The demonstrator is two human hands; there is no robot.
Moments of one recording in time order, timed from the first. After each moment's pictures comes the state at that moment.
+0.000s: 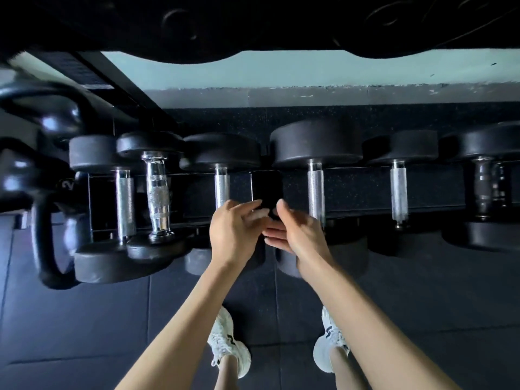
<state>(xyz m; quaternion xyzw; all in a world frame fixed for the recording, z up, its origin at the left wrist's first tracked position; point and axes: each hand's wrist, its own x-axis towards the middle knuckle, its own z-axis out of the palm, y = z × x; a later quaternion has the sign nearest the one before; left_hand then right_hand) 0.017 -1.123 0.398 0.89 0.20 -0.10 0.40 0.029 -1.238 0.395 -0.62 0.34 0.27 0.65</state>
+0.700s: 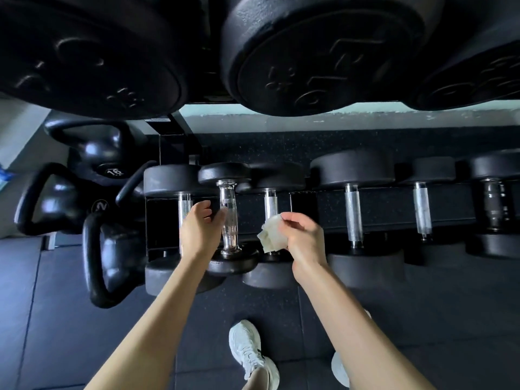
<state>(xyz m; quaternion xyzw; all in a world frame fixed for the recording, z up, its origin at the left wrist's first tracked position) 0.027 -0.956 0.422 0.83 0.34 -0.11 0.43 0.028 -1.115 0.438 -0.66 0.36 0.15 0.64</state>
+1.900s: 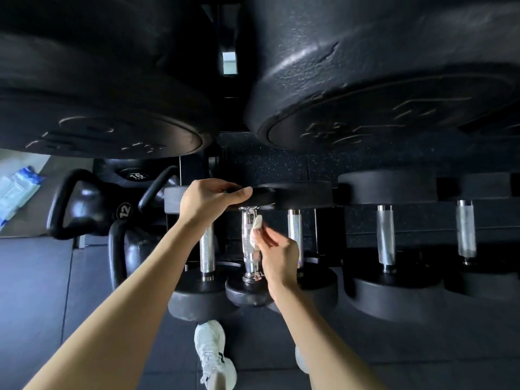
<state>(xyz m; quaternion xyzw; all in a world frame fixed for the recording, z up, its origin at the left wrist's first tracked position) 0.118 -0.908 0.441 0.83 0.26 -0.17 0.47 0.046 -1.037 0.396 -0.71 0.29 0.15 0.62</state>
